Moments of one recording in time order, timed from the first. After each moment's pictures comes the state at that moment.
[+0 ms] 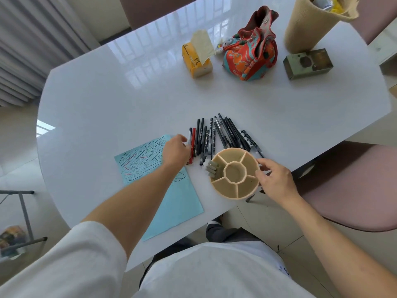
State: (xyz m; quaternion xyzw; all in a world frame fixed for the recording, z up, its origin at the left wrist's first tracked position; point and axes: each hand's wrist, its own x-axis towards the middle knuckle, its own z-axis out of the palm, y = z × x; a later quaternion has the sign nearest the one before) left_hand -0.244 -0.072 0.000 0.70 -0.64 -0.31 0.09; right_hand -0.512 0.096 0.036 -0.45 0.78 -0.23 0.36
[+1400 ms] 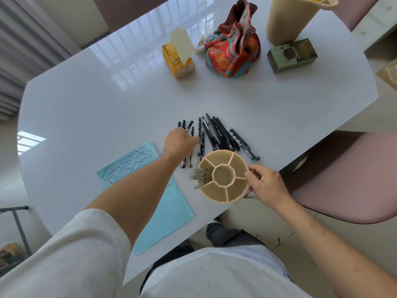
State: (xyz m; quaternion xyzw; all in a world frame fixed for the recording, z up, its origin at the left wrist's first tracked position) left_hand -0.301 -0.105 0.006 0.66 -0.68 -0.32 0.02; right_hand -0.509 0.107 0.041 -0.41 0.77 -0.23 0.42
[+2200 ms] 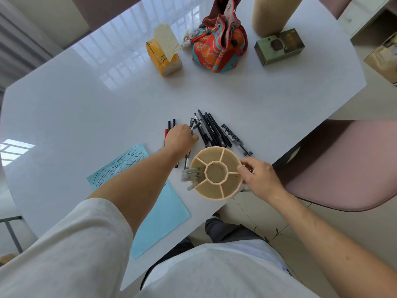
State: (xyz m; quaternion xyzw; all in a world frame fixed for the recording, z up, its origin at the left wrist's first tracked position) left_hand -0.329 -0.113 -0.006 0.57 -0.78 -0.24 -0.07; right_hand -0.507 0.099 0.046 -0.40 0.78 -0.23 0.42
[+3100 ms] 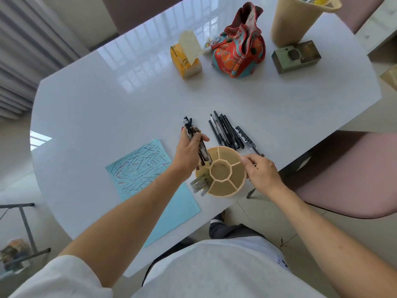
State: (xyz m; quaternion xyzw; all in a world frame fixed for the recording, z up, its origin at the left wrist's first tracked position) left_hand -0.290 -0.036 0.056 0.53 -0.45 -0.64 0.33; right_hand -0.489 0.082 0.048 -0.45 0.77 -0.23 0.40
